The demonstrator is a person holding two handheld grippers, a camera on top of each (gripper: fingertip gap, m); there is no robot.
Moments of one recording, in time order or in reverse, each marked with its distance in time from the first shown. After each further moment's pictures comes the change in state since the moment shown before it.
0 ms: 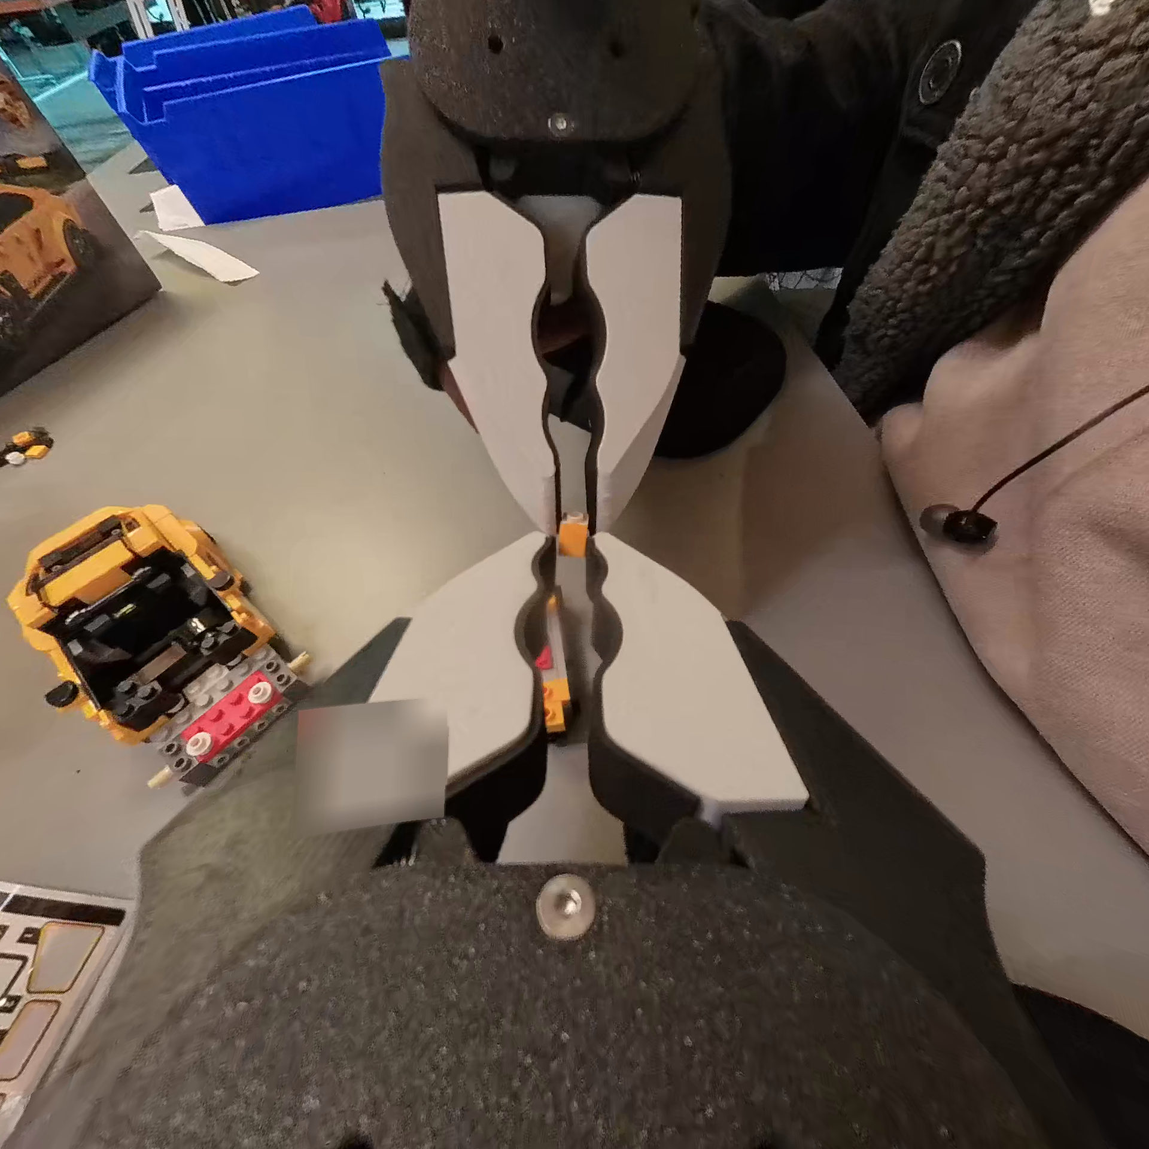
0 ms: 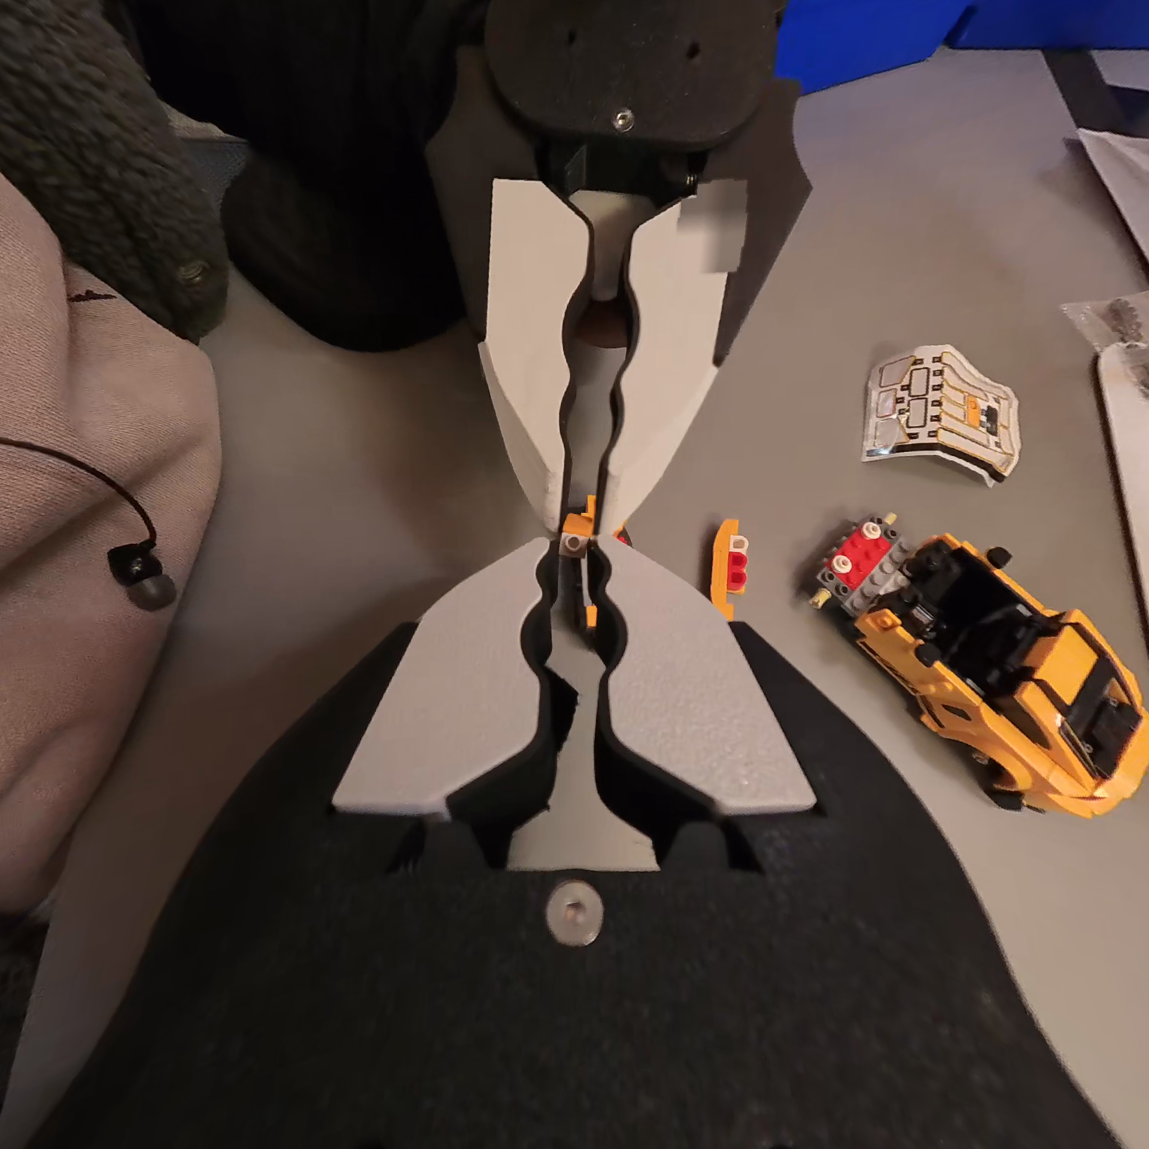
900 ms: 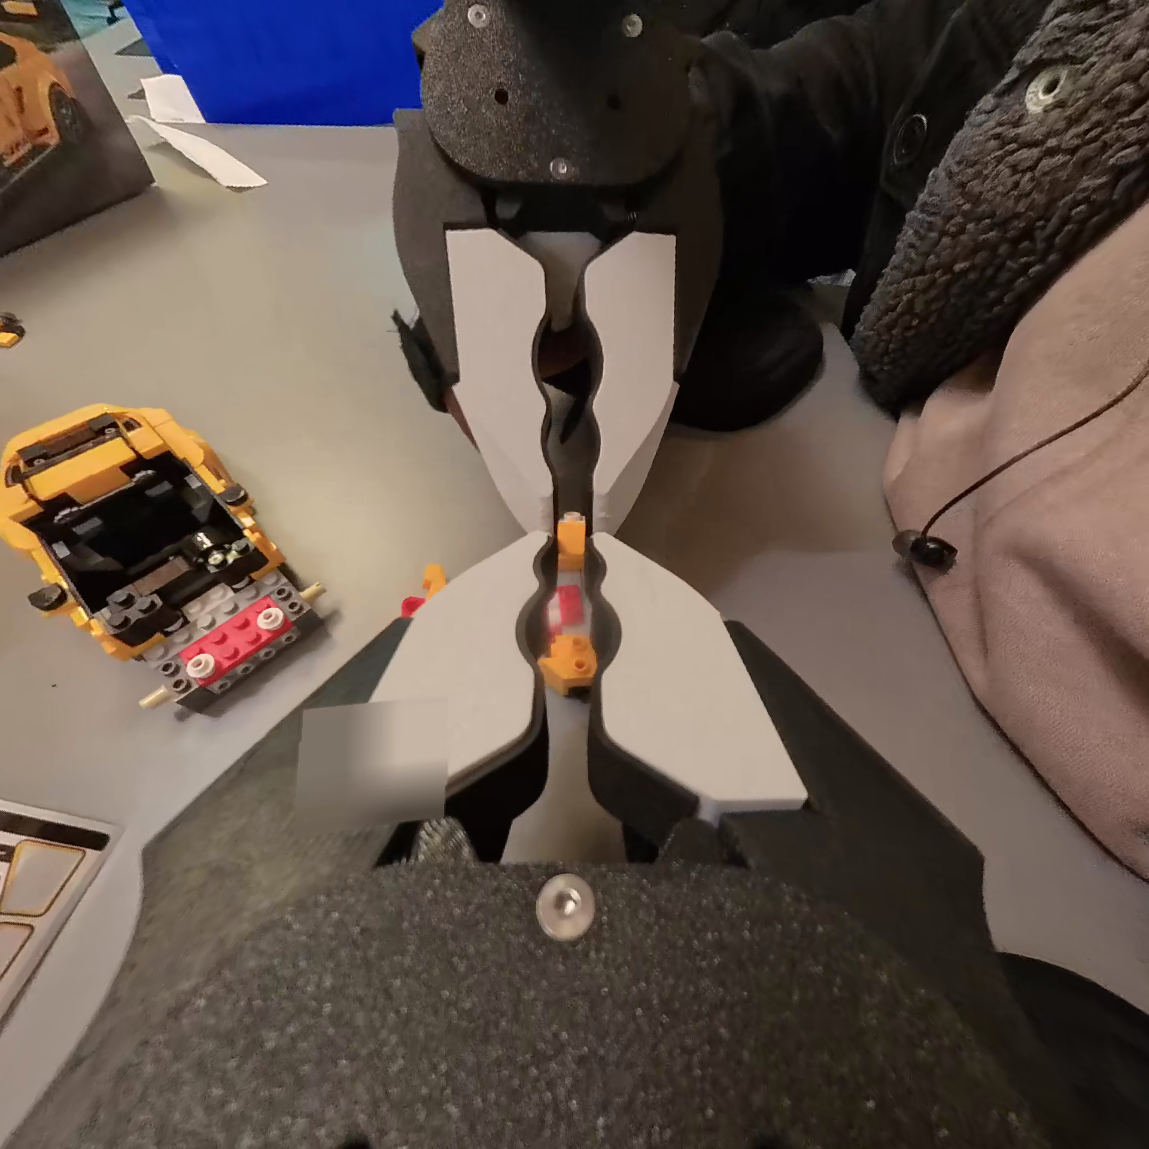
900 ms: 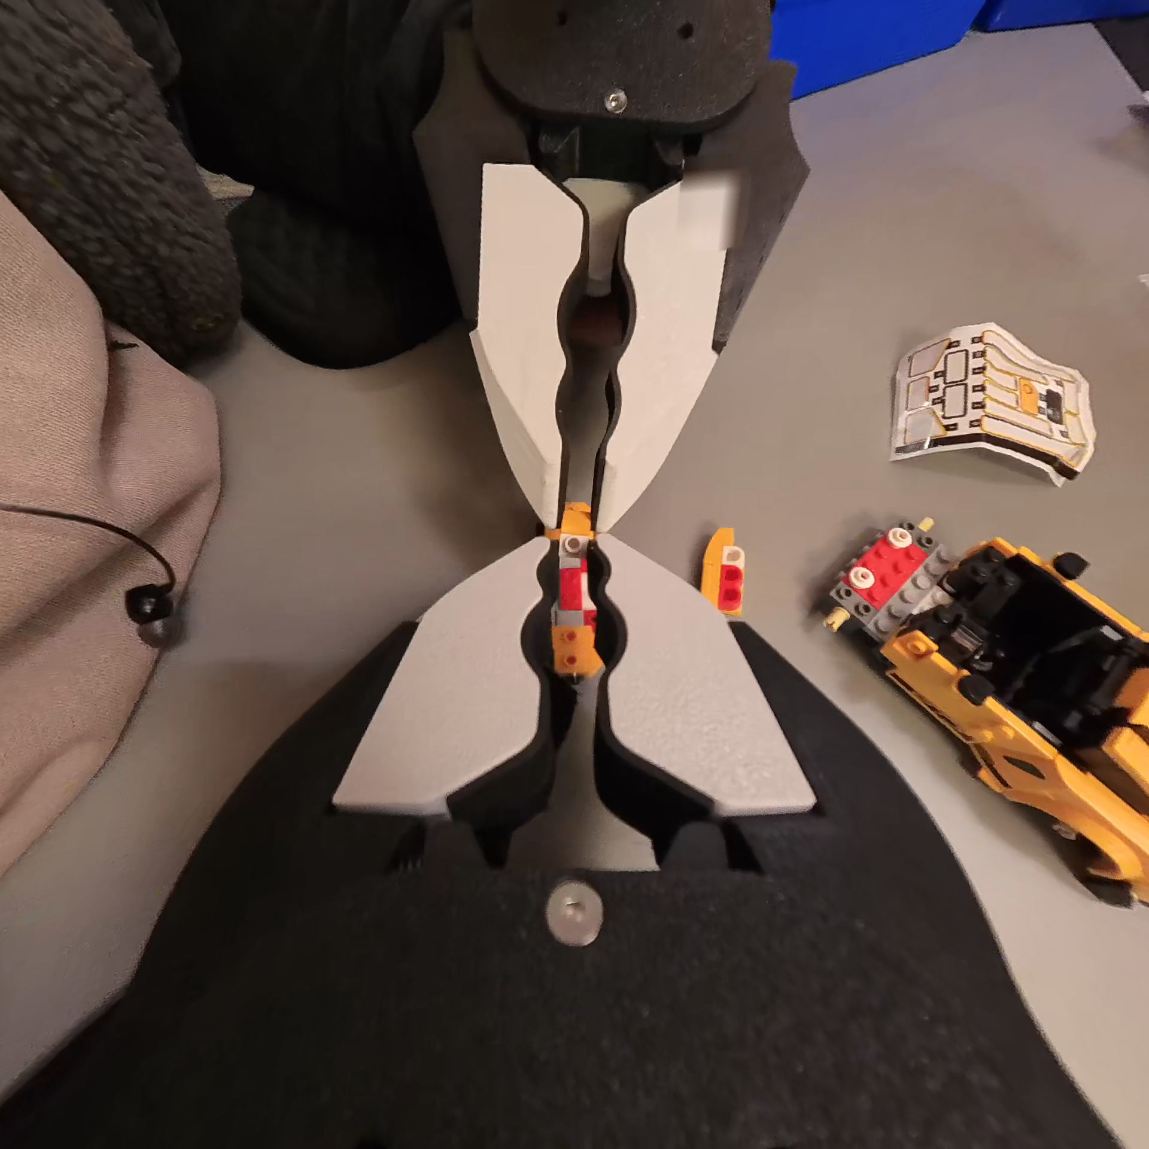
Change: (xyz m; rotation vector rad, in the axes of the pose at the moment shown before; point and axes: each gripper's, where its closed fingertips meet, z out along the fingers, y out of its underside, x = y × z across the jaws) left arm -0.017 0.018 -0.004 -0.031 0.000 -0.124; right arm 0.016 0.011 0.021 0.078 -0.090 0.067
